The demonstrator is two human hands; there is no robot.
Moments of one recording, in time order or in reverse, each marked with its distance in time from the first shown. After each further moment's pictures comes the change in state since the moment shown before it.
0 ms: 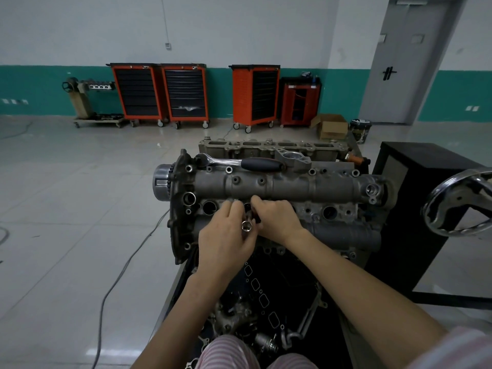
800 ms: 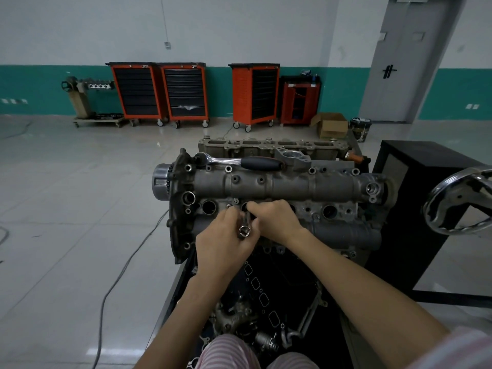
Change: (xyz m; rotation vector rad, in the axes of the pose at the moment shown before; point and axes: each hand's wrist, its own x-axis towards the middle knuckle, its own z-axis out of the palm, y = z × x) left_hand -0.005 -0.004 0.007 -0.041 0.015 -0.119; right_hand -0.001 -0.007 -0.004 0.025 0.178 -0.085
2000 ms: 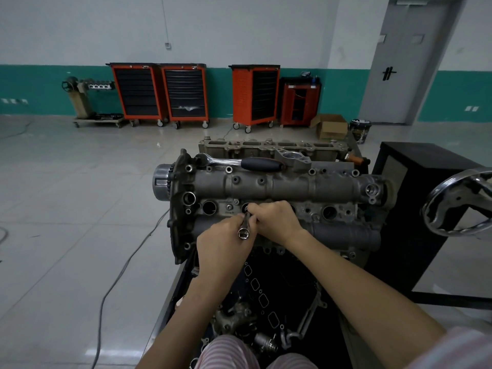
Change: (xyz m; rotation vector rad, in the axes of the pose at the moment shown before) left_hand 0.000 0.007 0.000 0.070 -0.003 -0.057; right_hand -0.001 0.001 0.001 -0.032 0.072 -0.011
